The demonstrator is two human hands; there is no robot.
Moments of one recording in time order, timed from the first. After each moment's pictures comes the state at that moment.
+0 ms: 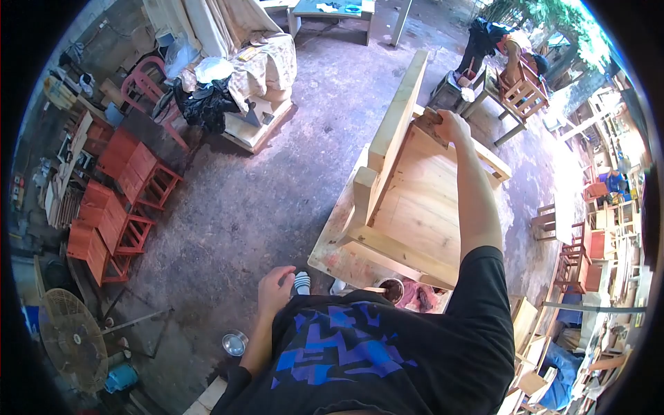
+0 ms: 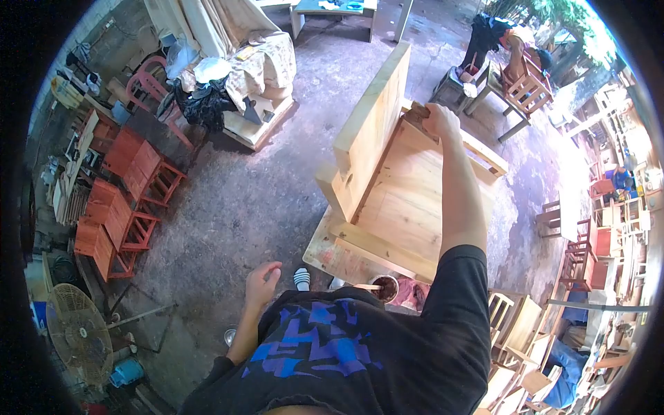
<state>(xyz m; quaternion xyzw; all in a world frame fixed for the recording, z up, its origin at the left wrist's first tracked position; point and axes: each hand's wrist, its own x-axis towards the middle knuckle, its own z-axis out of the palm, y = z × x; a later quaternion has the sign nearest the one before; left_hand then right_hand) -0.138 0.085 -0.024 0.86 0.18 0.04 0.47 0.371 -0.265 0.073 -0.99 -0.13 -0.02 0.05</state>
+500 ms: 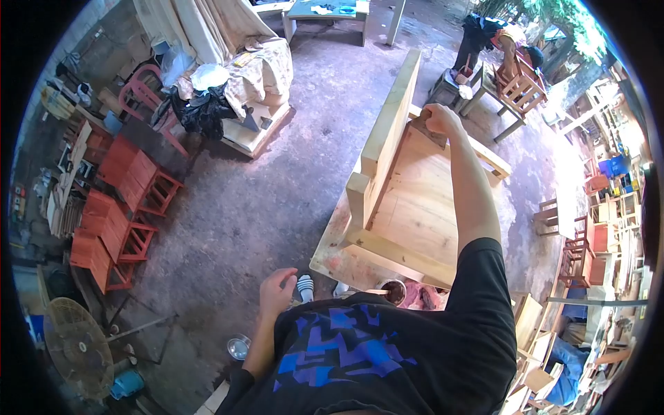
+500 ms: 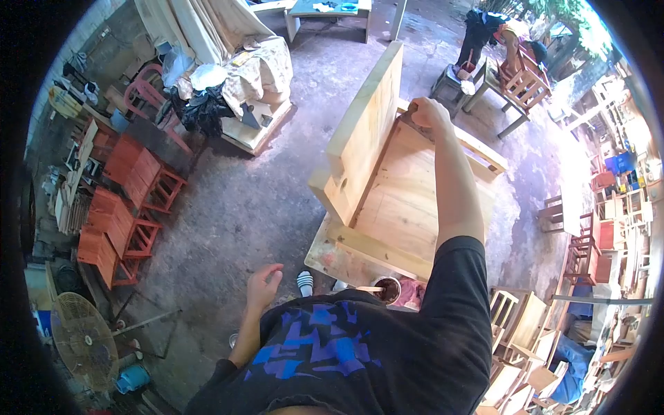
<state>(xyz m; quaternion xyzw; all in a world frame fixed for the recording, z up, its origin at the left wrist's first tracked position) -0.127 0.085 -0.021 0.86 0.17 0.02 0.48 0.390 -0.245 0.078 -0.99 -0.13 0.04 0.09</state>
